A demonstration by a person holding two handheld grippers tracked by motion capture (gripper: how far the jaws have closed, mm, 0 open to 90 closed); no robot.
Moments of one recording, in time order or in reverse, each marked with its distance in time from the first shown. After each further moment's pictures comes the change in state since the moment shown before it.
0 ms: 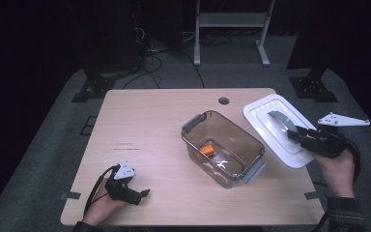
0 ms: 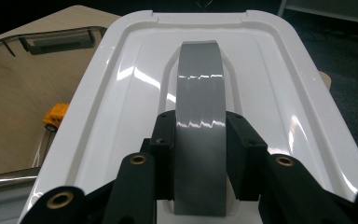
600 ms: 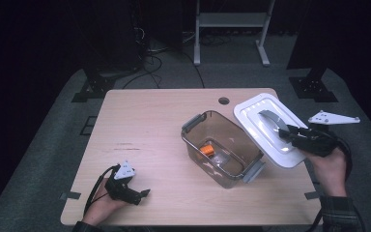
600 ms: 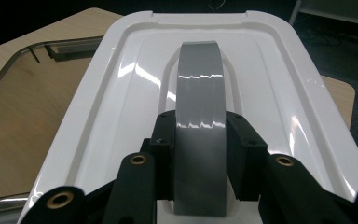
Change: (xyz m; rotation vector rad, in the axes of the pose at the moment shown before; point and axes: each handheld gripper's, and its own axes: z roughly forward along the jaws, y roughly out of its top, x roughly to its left) left arm 0.000 0.000 0.000 0.000 -0.001 0.002; right arm 0.022 0.013 0.009 -0.001 0.038 -0.018
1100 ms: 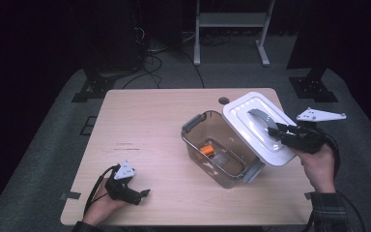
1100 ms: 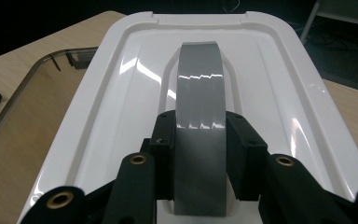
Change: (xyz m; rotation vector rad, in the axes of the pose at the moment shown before) left arm 0.000 0.000 0.000 0.001 -0.001 0.000; right arm 0.017 0.012 0.017 -0.003 0.048 -0.018
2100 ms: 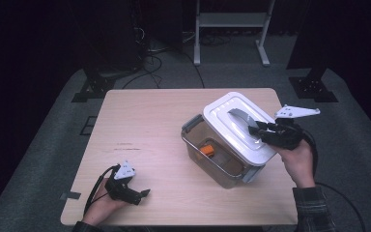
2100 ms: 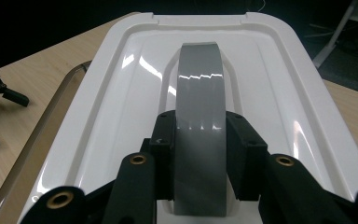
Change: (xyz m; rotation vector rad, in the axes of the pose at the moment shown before) left arm 0.000 0.000 0.000 -0.002 0.000 -0.002; right arm 0.031 0.017 0.034 0.009 0.074 -0.038
